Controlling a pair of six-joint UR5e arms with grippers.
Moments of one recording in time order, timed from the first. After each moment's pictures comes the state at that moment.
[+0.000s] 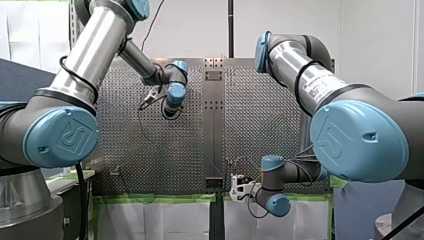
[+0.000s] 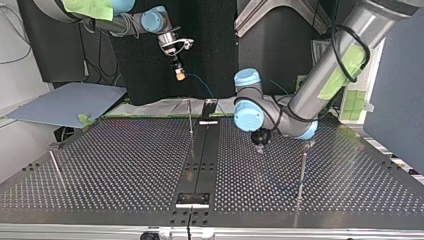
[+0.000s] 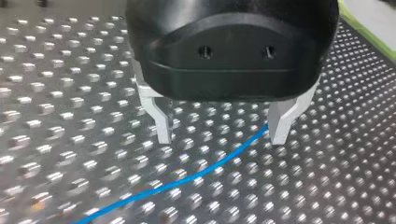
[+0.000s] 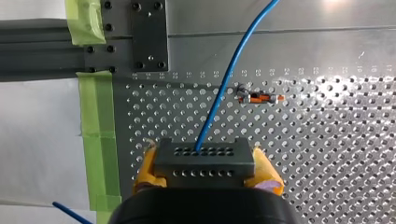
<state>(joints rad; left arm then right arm) -0.34 -2.07 -1.45 -3.07 -2.15 -1.06 2.08 -0.58 1.99 -1.39 1.38 1.60</state>
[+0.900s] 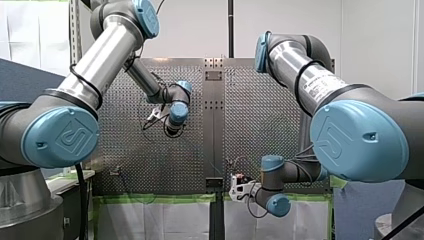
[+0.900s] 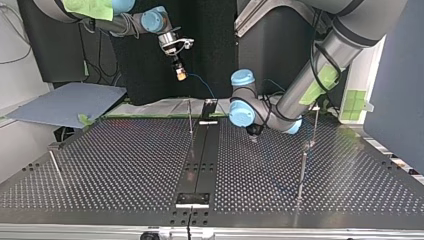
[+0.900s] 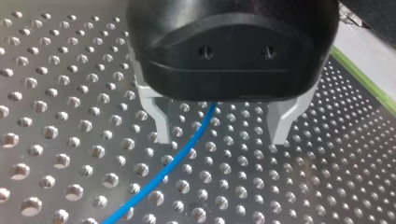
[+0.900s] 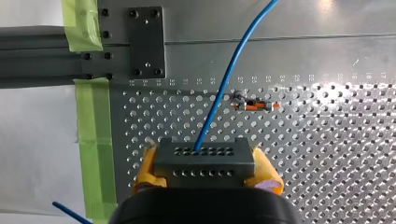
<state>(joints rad) -0.35 -2.21 -1.45 -3.02 -2.13 -1.13 2.08 -0.58 1.99 -1.40 1.36 1.60</state>
